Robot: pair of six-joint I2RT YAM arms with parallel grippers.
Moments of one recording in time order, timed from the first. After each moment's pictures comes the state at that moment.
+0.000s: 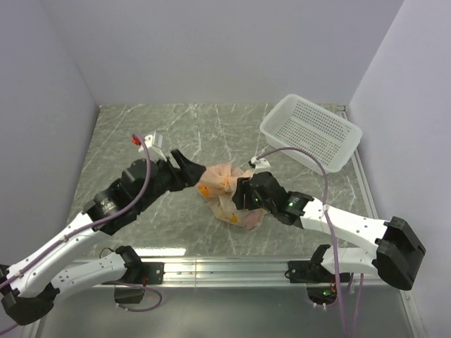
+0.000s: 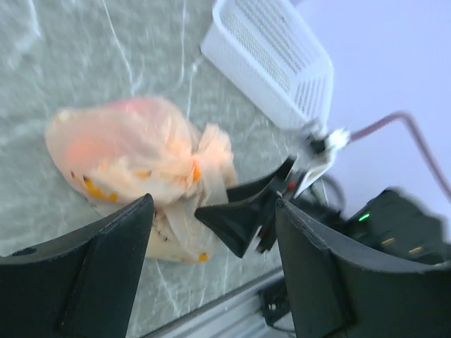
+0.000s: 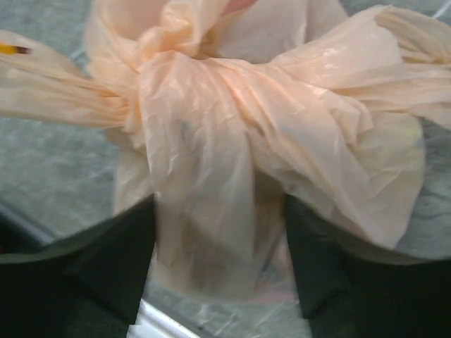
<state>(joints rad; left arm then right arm) -0.84 0.82 0.92 -0.43 -0.27 -0.87 0.90 1.16 0.70 -0.20 0.20 0.62</state>
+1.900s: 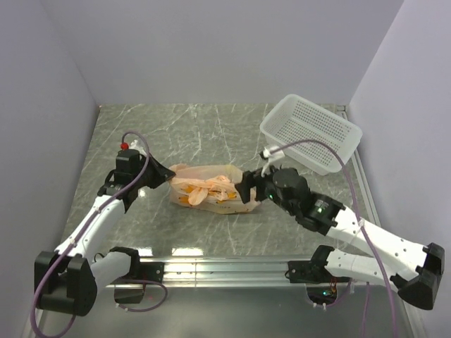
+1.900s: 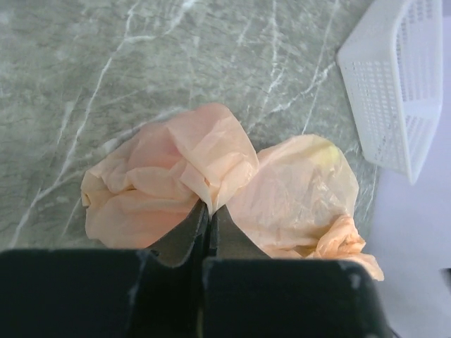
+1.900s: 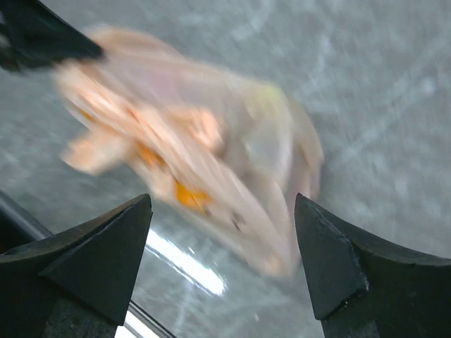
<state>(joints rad) -0.15 1.07 0.66 -0.19 0.27 -0.79 0.92 0.89 0.75 -0.26 0.29 0.36</state>
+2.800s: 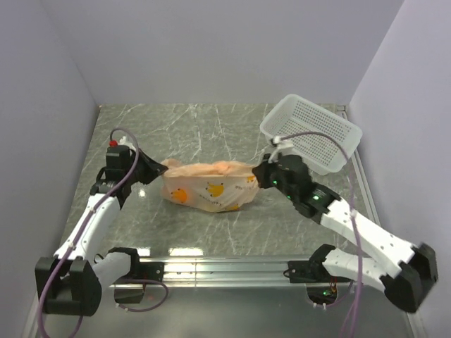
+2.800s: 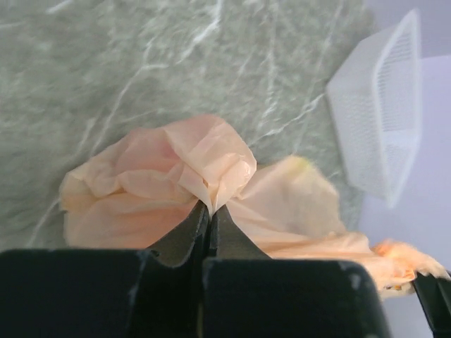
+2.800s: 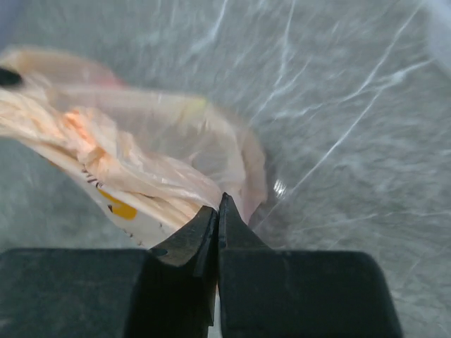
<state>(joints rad) -0.06 1.02 0.70 -0.27 0.28 -0.79 0.72 1.03 0.80 -0.20 0.17 0.38</state>
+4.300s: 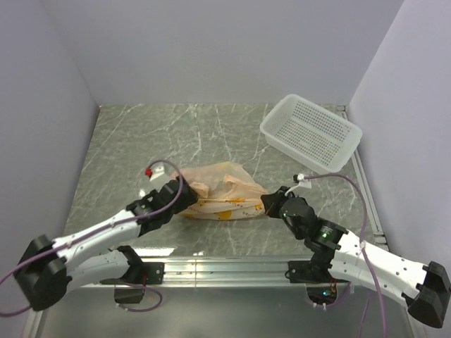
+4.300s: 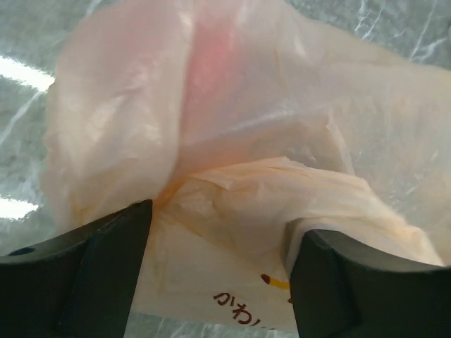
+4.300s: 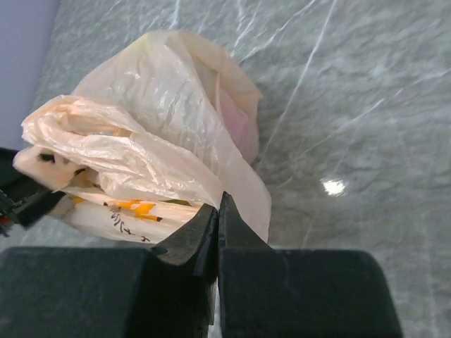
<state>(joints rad) -0.79 1.05 0.58 -0.32 -0.50 -1.09 0.92 0.65 0.36 -0.12 0.52 0.82</state>
